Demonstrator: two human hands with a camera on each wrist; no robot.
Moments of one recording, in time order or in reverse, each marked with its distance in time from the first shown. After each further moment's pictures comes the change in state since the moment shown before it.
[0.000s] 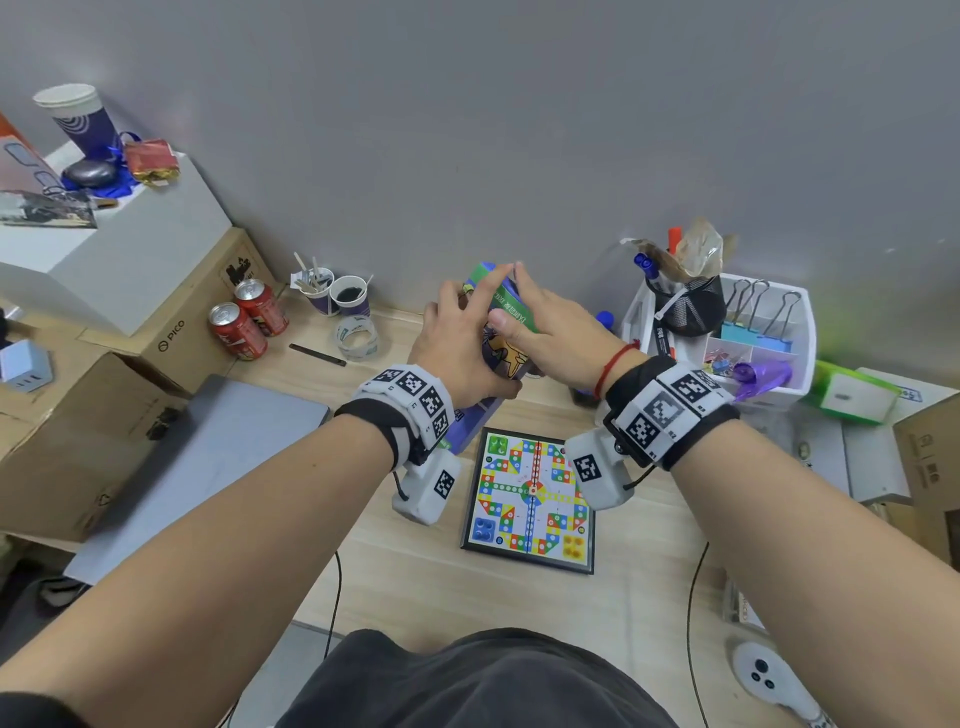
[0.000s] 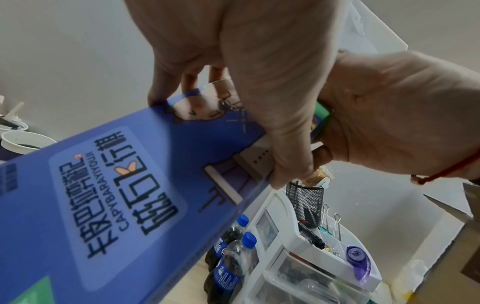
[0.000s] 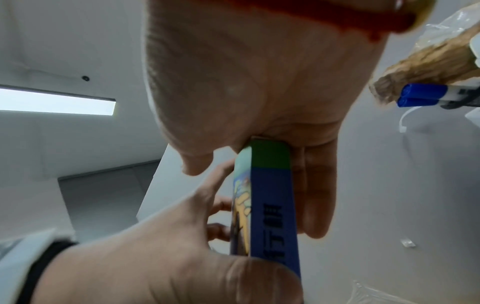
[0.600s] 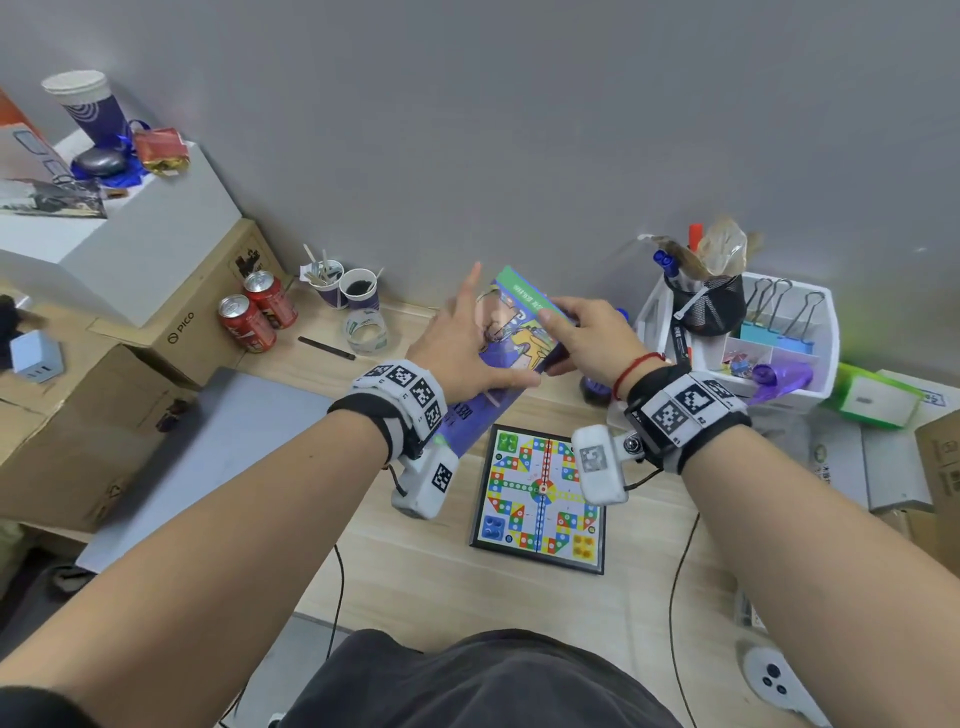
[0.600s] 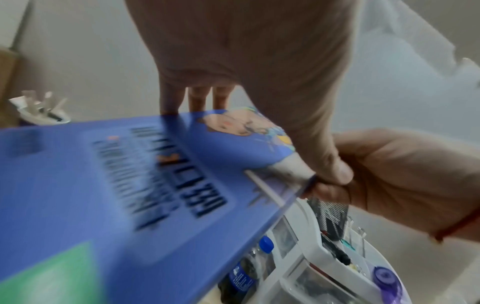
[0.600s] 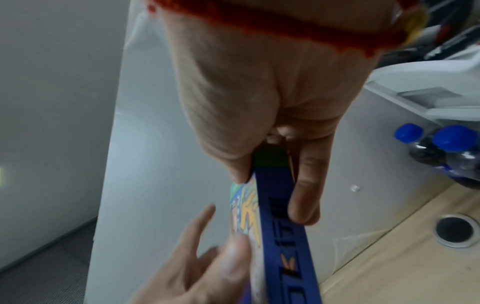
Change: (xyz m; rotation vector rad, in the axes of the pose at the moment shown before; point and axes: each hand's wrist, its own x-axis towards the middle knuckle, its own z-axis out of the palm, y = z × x) left_hand 0.011 -0.030 0.002 -0.133 -0.142 -0.137; right_hand 0.018 0.041 0.025 0.527 0.113 0.229
